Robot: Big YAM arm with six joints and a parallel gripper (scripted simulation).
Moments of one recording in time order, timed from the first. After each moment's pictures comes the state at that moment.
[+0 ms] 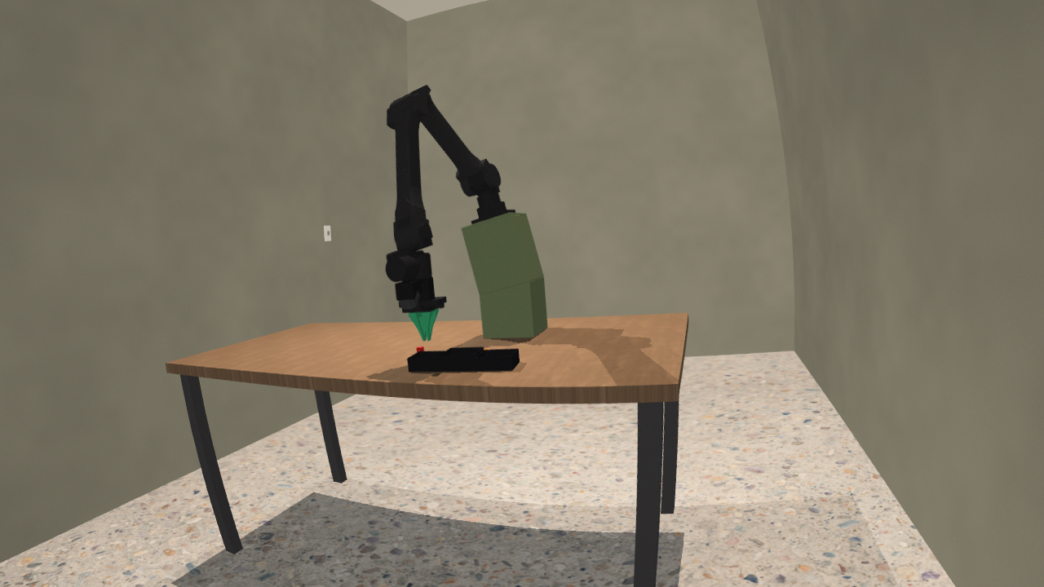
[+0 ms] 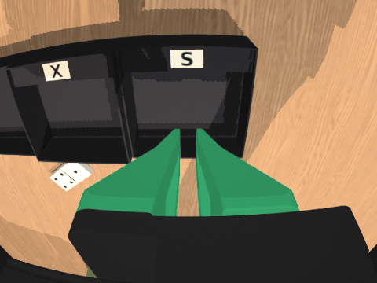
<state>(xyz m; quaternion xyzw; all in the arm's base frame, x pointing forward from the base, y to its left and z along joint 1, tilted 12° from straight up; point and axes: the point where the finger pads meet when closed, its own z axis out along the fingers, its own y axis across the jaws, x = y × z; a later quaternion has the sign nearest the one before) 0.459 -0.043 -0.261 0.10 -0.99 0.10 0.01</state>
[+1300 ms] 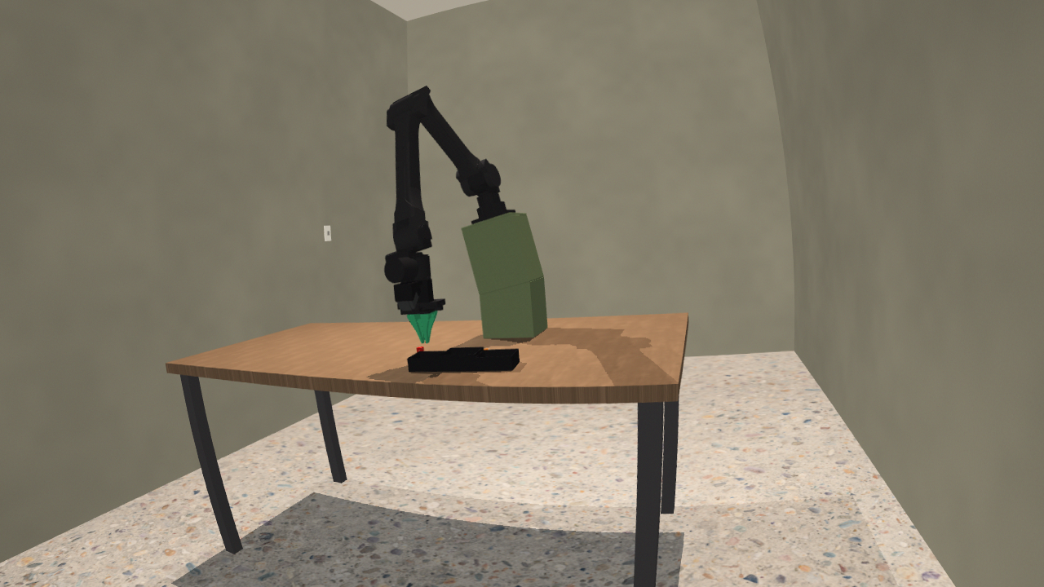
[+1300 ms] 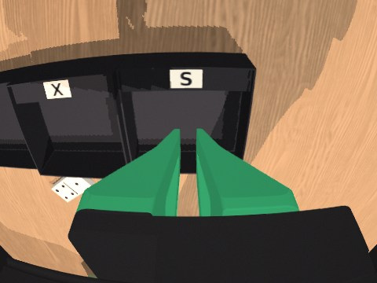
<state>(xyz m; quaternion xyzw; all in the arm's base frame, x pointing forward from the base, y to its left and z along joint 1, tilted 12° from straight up) 0.470 -0.042 -0.265 0.10 -0.99 0.10 0.00</state>
